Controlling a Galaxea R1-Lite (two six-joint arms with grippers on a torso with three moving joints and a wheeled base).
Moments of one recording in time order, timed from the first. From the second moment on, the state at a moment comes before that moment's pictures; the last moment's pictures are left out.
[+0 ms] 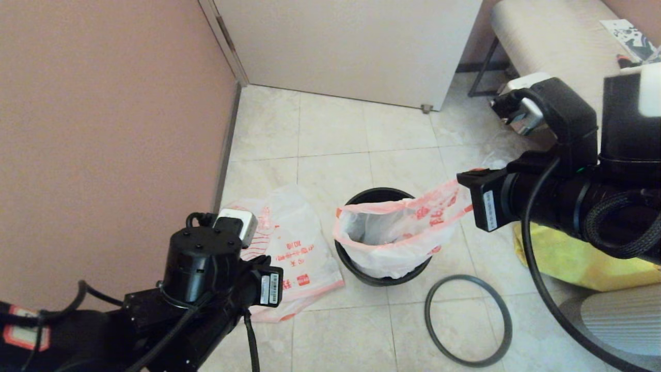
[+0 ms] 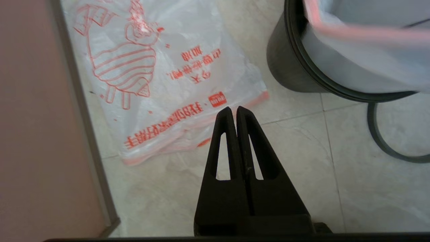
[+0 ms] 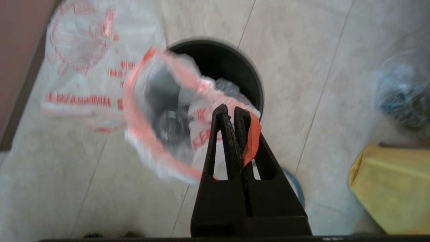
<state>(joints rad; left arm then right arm) -0.72 1.60 -0.51 -0.63 0.59 -0.15 0.72 1.47 -1.12 -0.10 -0.40 -0.08</state>
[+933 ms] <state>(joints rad) -0.71 1.60 -0.46 -0.67 0.62 -0.15 0.61 1.16 -1.23 -0.11 -0.52 -0.21</state>
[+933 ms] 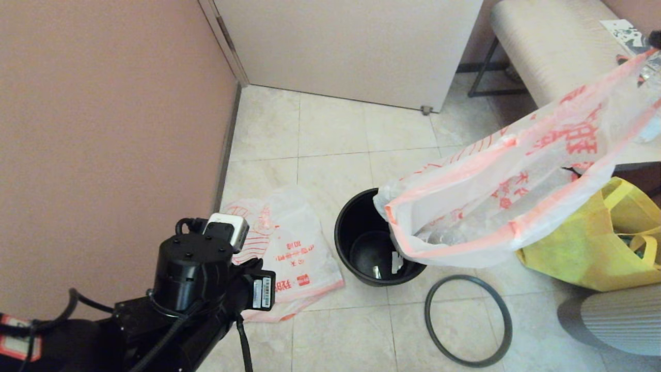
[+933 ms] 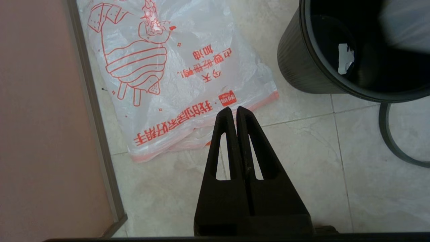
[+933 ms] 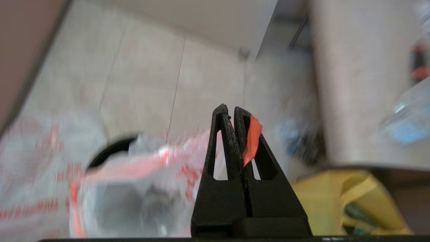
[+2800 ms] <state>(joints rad) -0.75 1.76 -0.43 -0.88 0.62 -0.15 0.03 1.68 -1.11 -0.29 -0.28 -0.05</state>
